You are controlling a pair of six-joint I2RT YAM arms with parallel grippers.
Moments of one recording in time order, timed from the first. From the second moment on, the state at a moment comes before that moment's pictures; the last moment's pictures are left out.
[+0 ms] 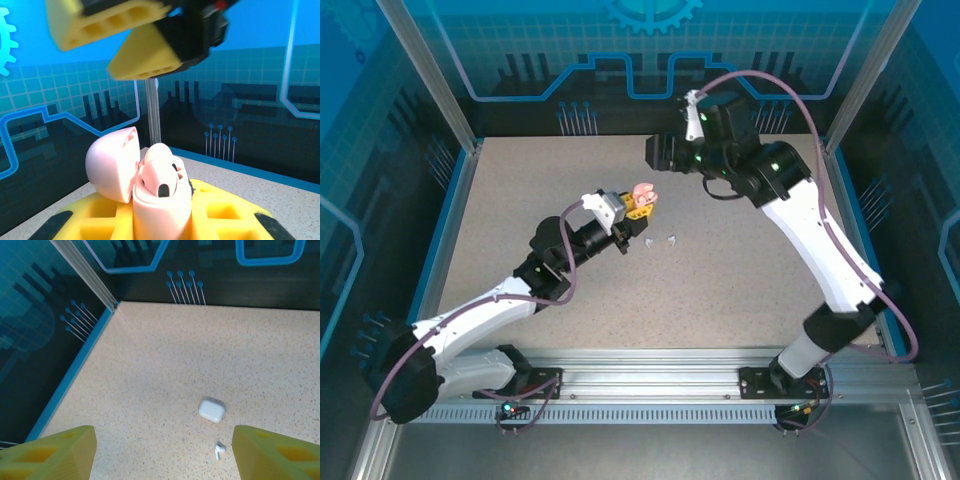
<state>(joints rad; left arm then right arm) -0.68 1.15 0.72 0.59 0.21 0.03 0.64 1.66 2.11 -1.00 0.01 0.43</state>
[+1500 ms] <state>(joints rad) -0.74 1.67 1.00 0.48 0.17 -0.29 0.21 1.03 1.13 -0.92 0.10 0.67</state>
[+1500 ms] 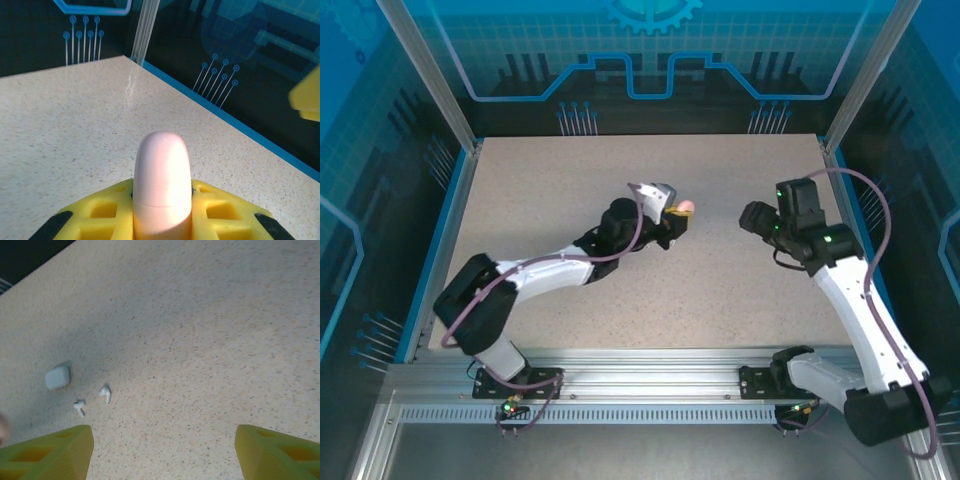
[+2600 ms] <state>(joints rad) -0.77 3.04 3.08 -0.46 0.26 -0.83 0.05 0.92 0.96 -0.92 0.04 0.69</state>
